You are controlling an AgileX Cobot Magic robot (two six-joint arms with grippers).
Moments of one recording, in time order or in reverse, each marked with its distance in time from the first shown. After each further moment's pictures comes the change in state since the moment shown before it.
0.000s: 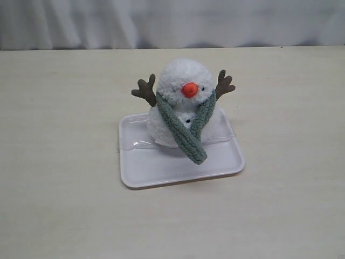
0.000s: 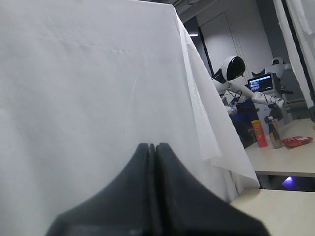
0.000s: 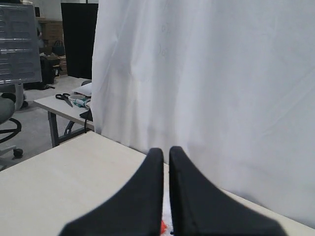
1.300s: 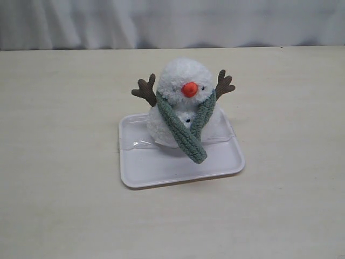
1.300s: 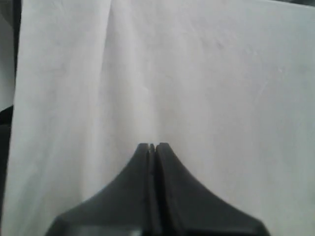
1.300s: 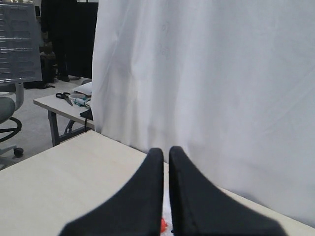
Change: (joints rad) left arm 0.070 -0.155 0.004 -1.705 0.572 1.639; right arm 0.000 0.000 0.000 0.000 0.003 0.000
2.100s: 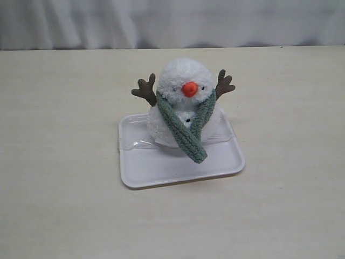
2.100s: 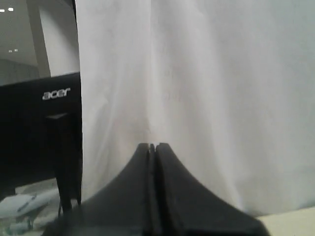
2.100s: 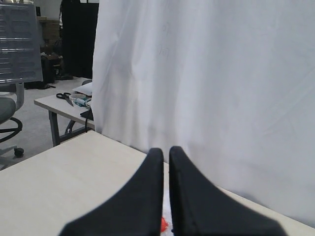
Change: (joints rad) left arm 0.202 -0.254 0.435 0.154 -0.055 -0.040; right arm 0.000 -0.006 0.000 0.000 0.006 0.000
